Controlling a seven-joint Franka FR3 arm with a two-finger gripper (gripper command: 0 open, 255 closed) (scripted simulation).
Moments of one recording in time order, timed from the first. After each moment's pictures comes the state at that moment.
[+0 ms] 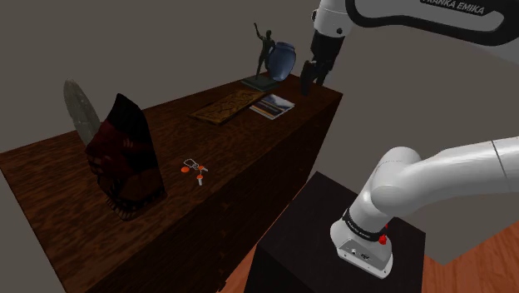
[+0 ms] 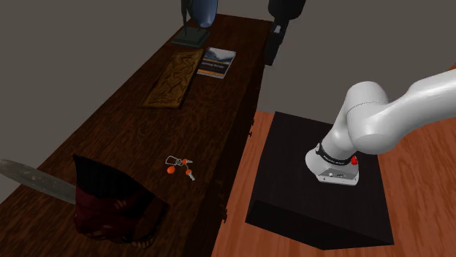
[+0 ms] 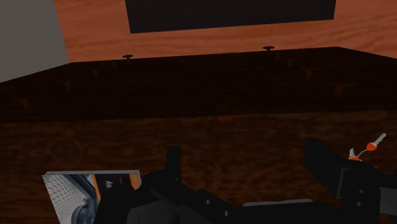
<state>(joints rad) 0.01 -0.76 0.04 -2.26 -0.11 1.56 0.07</state>
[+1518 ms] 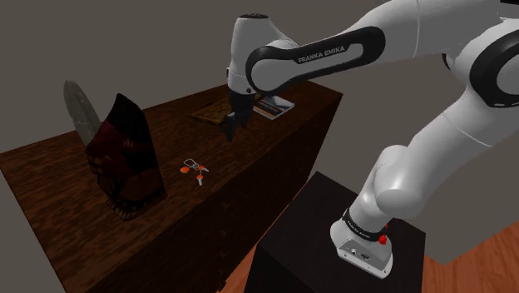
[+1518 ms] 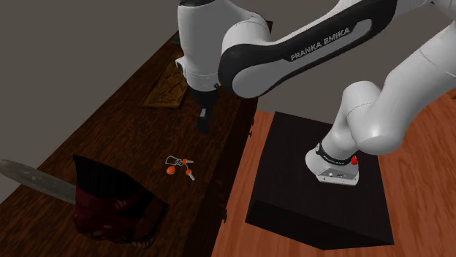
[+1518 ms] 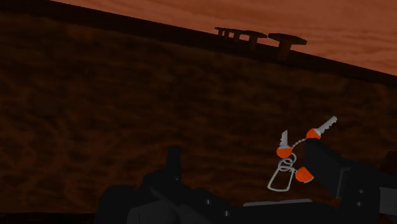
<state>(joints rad) 0.15 -0.23 0.16 -2.26 0.02 2.09 0.07</state>
